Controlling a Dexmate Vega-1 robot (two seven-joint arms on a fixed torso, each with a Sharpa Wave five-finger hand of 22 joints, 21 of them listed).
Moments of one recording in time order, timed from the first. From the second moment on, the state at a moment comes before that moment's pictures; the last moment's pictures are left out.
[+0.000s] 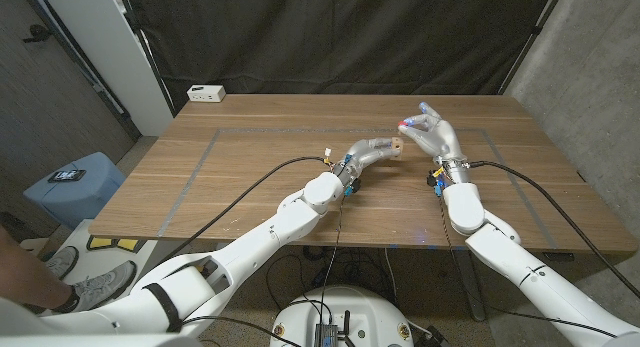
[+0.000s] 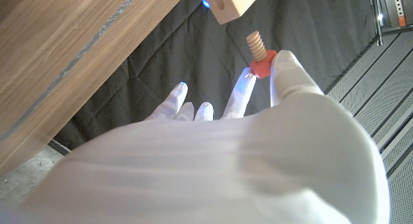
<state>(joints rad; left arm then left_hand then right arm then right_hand) 0.64 0.19 0.79 -1.20 -0.20 -0.18 0.11 0.93 0.02 0.28 -0.13 0.17 0.83 -0.22 0.20 0.19 0.84 -0.23 0.22 0.42 0.42 -0.04 0.22 0.19 0.05 0.15 0.20 0.18 -1.06 -0.58 -0.36 -1.63 0.00 0.30 -0.52 0.92 -0.10 0.39 -0.15 0.20 0.79 -0.12 0.71 0.27 0.23 -0.08 0.19 0.19 0.12 -0.04 0.20 0.20 0.39 -0.04 0.19 0.16</state>
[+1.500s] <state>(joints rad) 0.66 0.20 0.79 -1.22 -0.17 -0.20 0.13 0.93 0.02 0.29 -0.14 0.17 0.83 -0.22 0.20 0.19 0.84 -0.23 0.22 0.42 0.42 -0.04 0.22 0.19 0.05 0.15 0.20 0.18 -1.09 -0.60 -0.35 -1.70 0.02 0.24 -0.50 0.90 -0.09 0.41 -0.14 0.20 0.79 -0.11 0.70 0.25 0.23 -0.07 0.19 0.19 0.12 -0.04 0.20 0.20 0.39 -0.04 0.19 0.16</state>
